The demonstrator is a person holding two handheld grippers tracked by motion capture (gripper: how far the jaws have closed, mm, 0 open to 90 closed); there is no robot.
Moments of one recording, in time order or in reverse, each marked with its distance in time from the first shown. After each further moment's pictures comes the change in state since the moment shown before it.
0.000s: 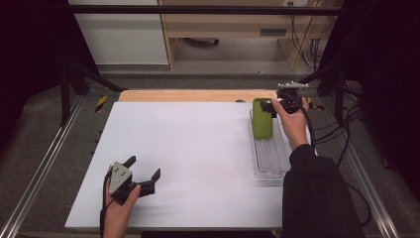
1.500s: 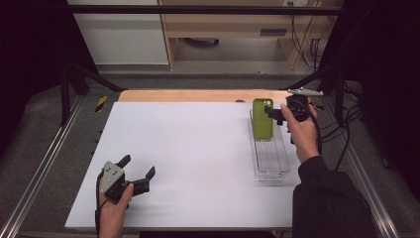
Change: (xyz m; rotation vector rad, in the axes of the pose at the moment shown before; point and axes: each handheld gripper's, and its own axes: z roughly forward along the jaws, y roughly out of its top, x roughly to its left) left arm 0.014 0.000 -0.007 -0.041 0.010 -0.057; right arm 0.001 -0.013 -0.045 -0.044 0.101 0.073
